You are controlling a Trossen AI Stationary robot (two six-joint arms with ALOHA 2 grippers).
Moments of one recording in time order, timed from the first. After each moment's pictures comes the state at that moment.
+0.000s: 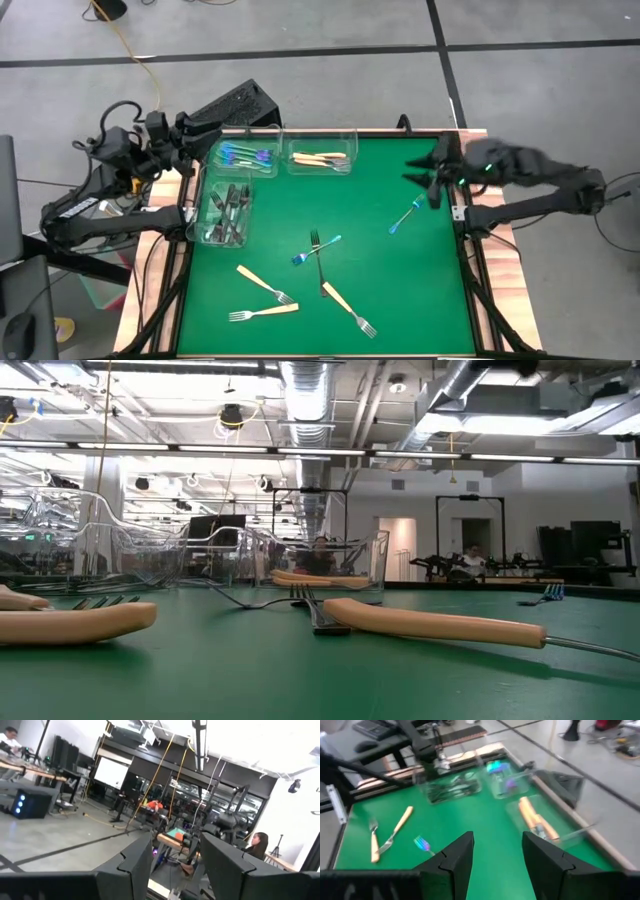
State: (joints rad) left arm 0.40 0.60 0.96 -0.12 0.00 -0.42; right arm -0.04 0.81 1.17 -0.78 0.23 0.23
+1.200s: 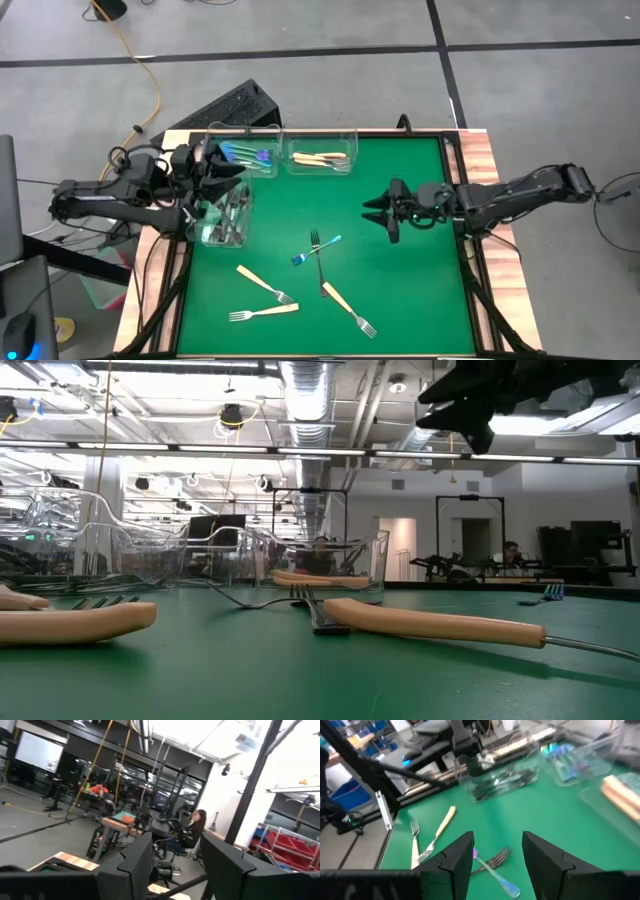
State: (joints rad) left arm 0.00 0.62 0.74 0.17 -0.07 -0.38; right arm 0.10 0.98 0.61 0.09 0.17 0.42
